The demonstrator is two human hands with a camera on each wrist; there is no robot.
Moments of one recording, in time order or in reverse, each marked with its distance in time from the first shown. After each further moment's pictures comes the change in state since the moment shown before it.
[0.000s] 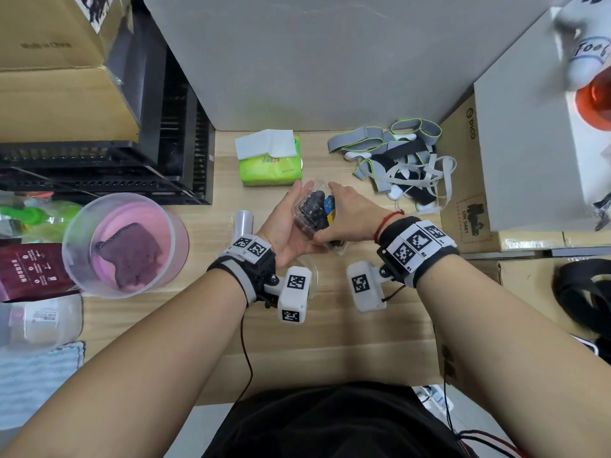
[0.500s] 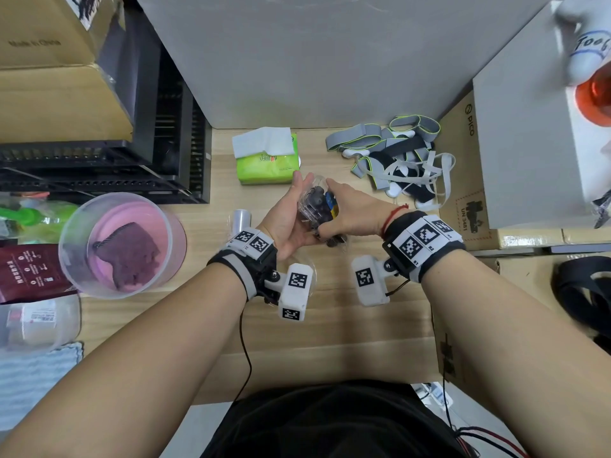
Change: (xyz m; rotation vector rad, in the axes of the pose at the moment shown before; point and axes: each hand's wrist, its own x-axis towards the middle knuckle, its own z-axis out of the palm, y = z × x) left_hand -0.004 0.008 0.018 0.130 0.083 0.055; right_hand 0.006 0.004 -0.011 0.049 -0.080 -0.013
